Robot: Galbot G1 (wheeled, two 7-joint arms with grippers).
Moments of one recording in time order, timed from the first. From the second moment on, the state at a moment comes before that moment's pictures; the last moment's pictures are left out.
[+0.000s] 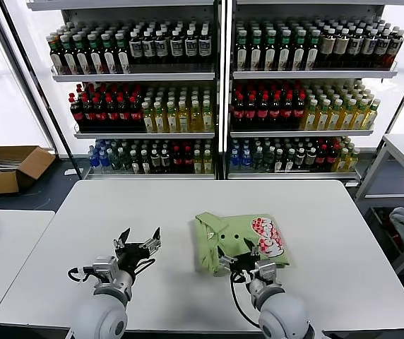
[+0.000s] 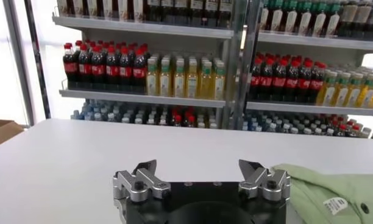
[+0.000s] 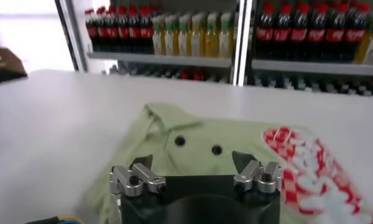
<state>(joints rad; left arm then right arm) 1.28 -1.26 -0.35 -2.06 -0.43 0.49 -0.29 -1.14 1.18 0.08 1.97 0.44 -0.52 0.27</state>
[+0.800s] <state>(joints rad) 1.30 -1.26 -0.36 -2.06 -0.43 0.49 -0.29 -0.95 1.31 0.07 1.76 0.50 -0.51 0.41</state>
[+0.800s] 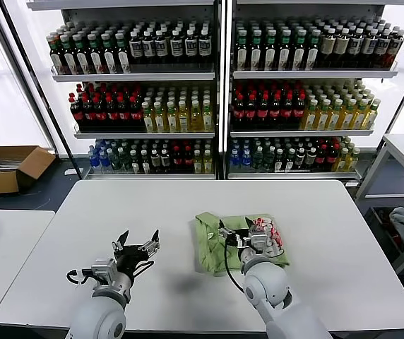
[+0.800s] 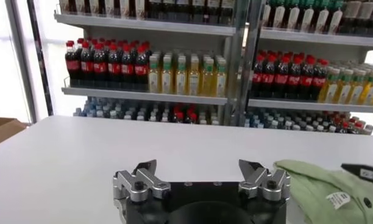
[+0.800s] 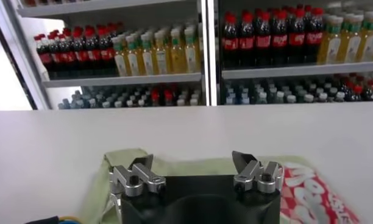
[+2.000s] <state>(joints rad) 1.31 -1.28 -0.38 -2.10 -0.41 0.44 -0.28 -1.02 1.27 0.13 1.86 0.37 -0.51 0.40</state>
